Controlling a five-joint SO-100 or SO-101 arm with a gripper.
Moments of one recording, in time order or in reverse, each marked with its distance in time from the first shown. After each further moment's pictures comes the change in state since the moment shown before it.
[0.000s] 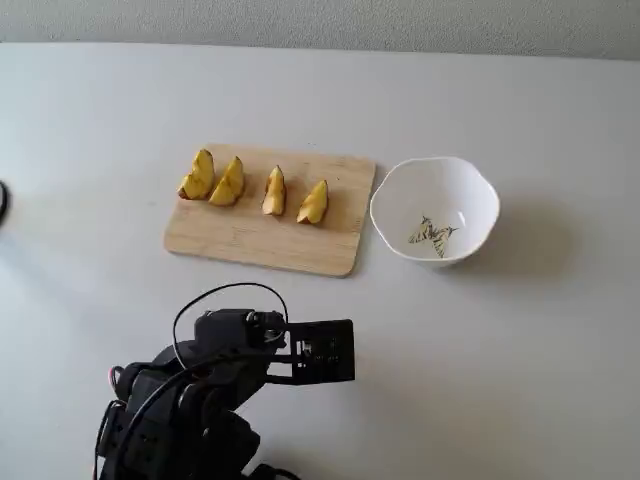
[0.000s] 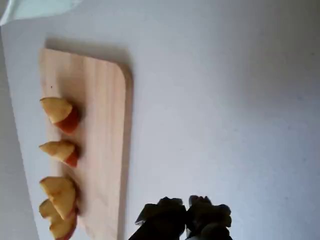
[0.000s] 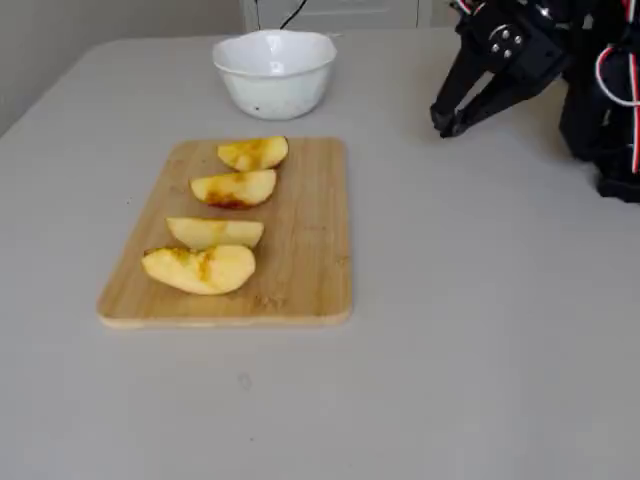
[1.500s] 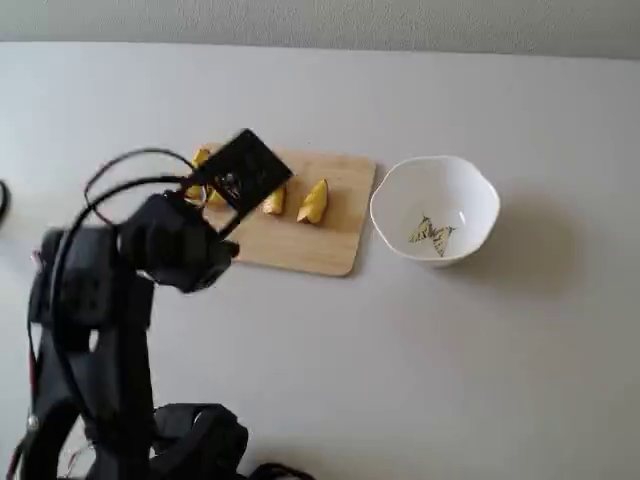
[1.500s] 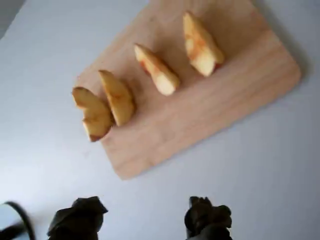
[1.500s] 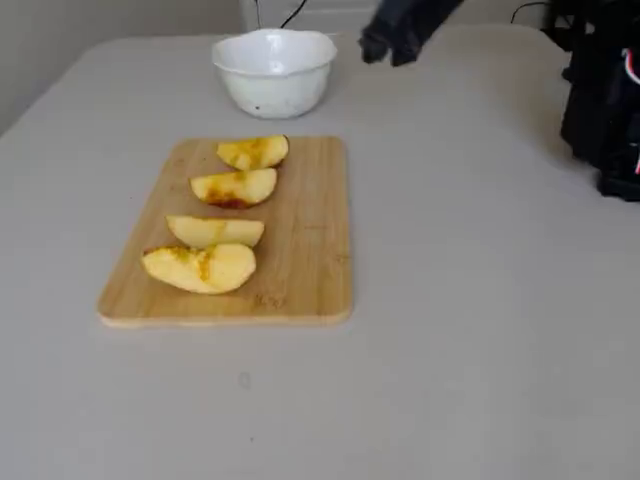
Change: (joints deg) arm -19.2 -67.2 -64.5 5.5 -32.1
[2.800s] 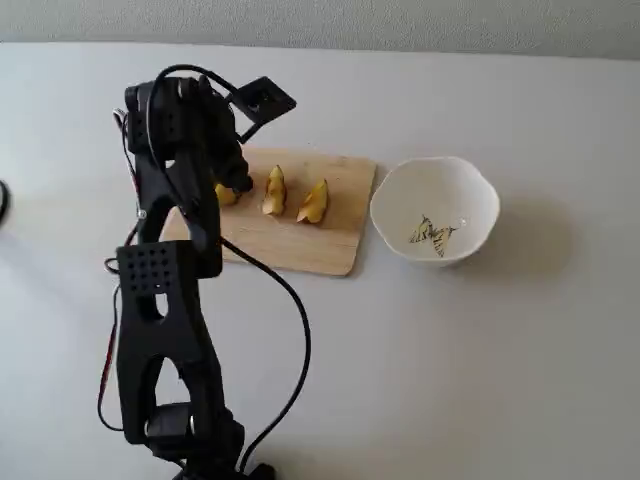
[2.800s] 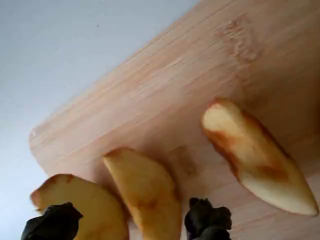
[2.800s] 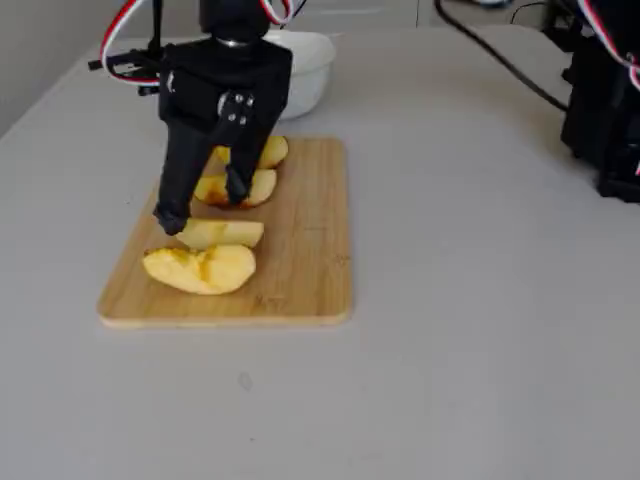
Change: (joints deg) arm -3.6 -96.6 -106.4 26.3 2.1
